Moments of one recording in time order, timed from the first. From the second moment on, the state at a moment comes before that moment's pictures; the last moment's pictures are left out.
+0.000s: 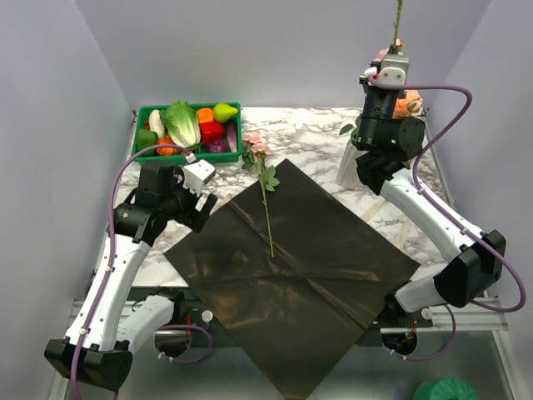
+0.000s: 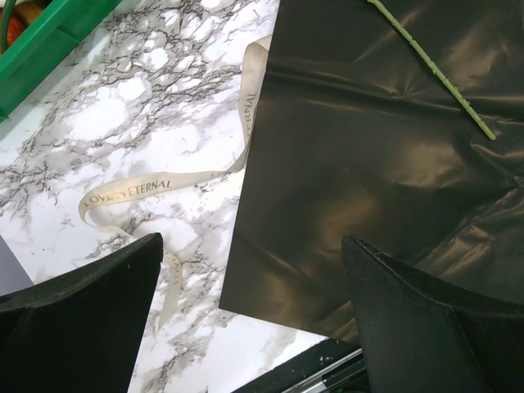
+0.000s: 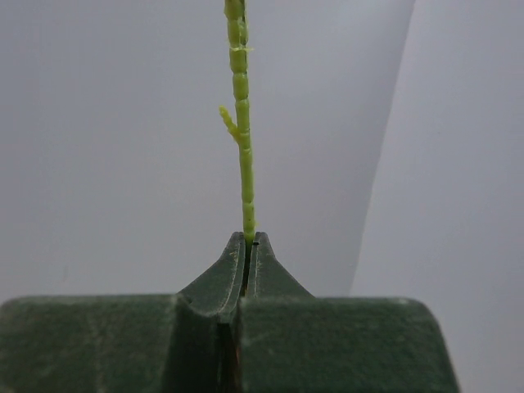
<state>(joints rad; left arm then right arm) -0.23 0.91 1.05 -0.91 0.19 0.34 0.54 1.45 1.38 0.93 0.59 -0.77</state>
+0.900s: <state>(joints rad) -0.23 0.94 1.05 -0.90 0.19 0.36 0.51 1.51 1.23 1.01 0.62 -0.66</state>
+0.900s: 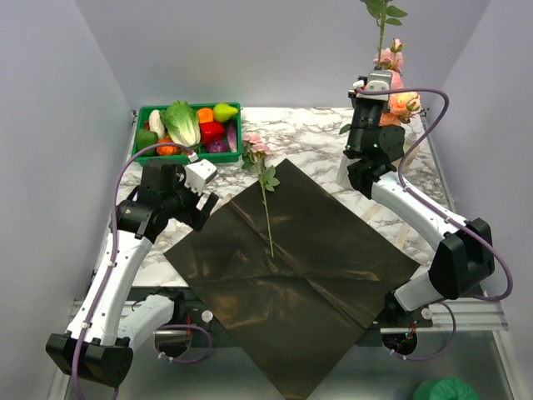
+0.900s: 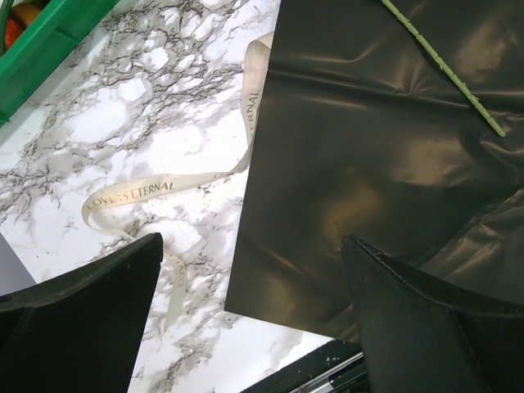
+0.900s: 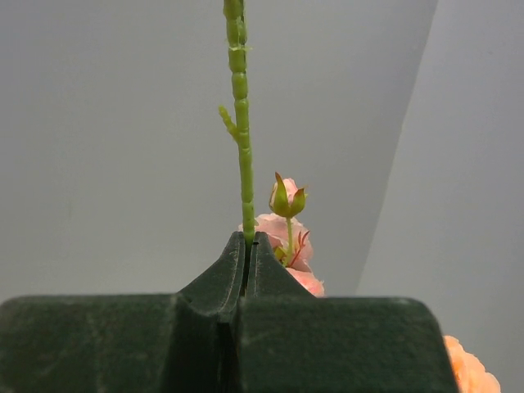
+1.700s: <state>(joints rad) -0.23 0.93 1.05 -0.90 0.19 0.36 0.67 1.22 1.00 0.61 0.84 -0.26</state>
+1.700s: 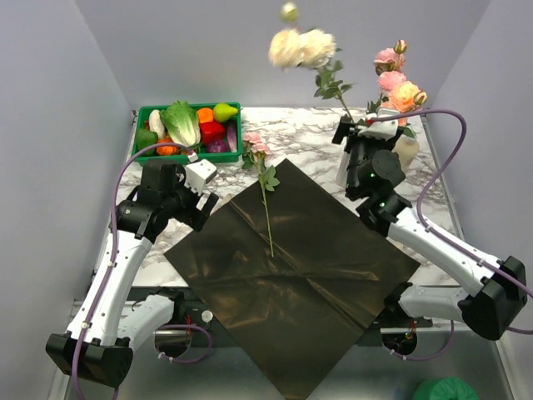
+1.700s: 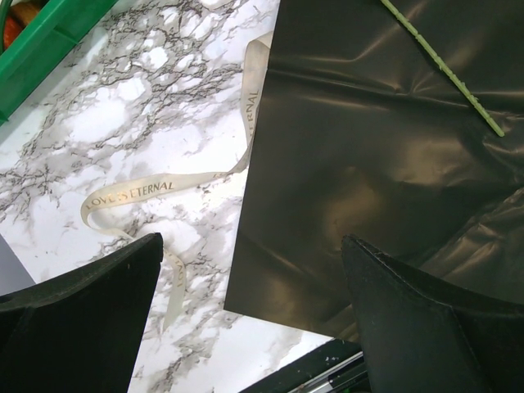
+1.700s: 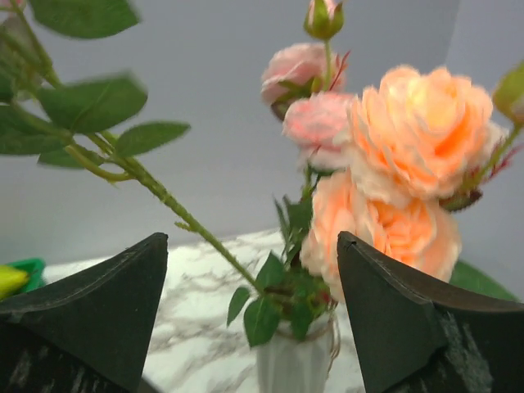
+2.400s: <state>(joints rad) -0.23 0.90 1.05 -0.91 0.19 0.36 0.85 1.04 0.97 0.11 0.95 0.25</state>
